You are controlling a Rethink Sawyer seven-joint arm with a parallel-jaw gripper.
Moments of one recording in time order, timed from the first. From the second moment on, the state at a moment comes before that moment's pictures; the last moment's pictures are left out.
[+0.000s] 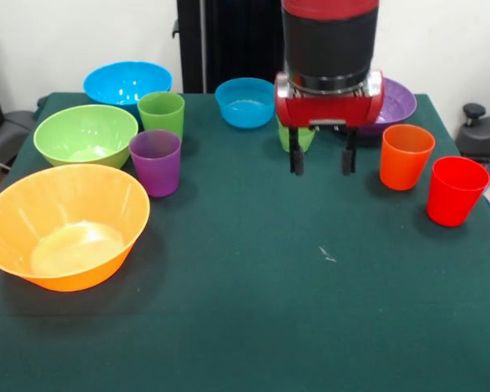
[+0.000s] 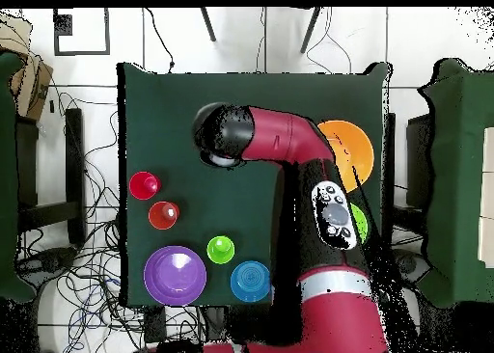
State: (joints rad) arm -0.27 -0.61 0.17 1.44 -0.03 0.76 1.75
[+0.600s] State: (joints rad) arm -0.29 -0.78 0.17 1.79 -0.03 0.59 1.75
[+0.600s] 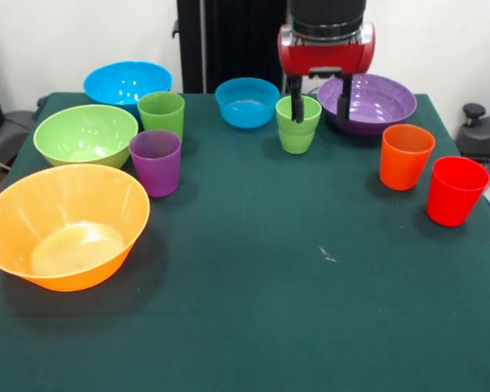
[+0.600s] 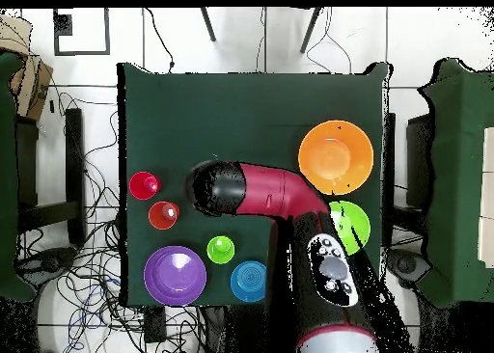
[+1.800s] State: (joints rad) arm -0.29 -0.87 0.17 2.08 -0.03 0.45 1.75
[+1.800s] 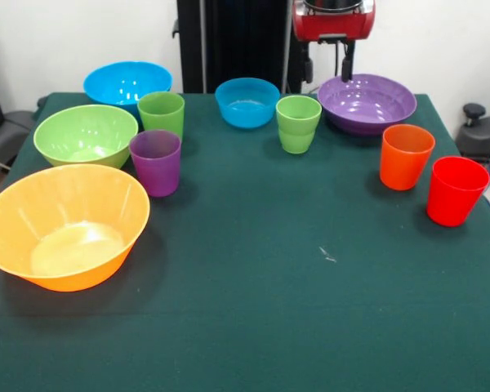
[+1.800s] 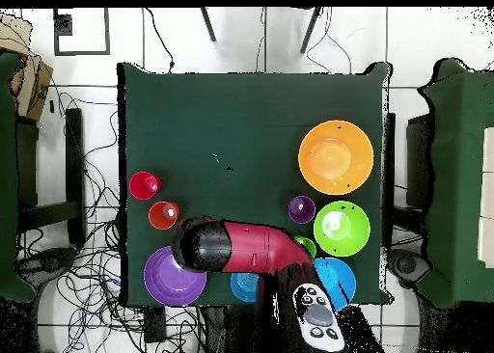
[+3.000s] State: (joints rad) arm -0.83 -0.83 0.20 2.00 -0.20 0.50 1.75
